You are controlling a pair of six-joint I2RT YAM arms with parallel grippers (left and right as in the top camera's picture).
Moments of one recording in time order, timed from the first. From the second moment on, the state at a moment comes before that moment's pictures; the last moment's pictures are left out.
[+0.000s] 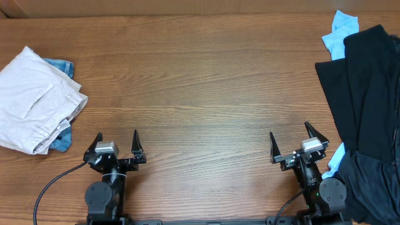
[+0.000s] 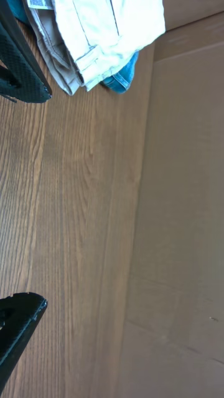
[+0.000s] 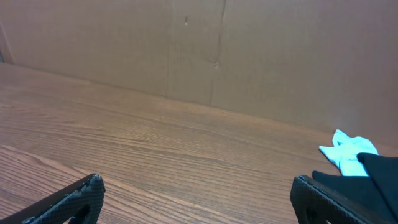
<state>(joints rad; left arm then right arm) -0.01 0.02 0.01 -0.08 -0.04 -0.12 0.16 0.01 0.02 -0.03 -0.09 -0.12</state>
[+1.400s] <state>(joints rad) -0.01 0.02 0.03 -0.11 0.01 -0.15 0.16 0.02 0.08 -0.17 0.09 0.03</state>
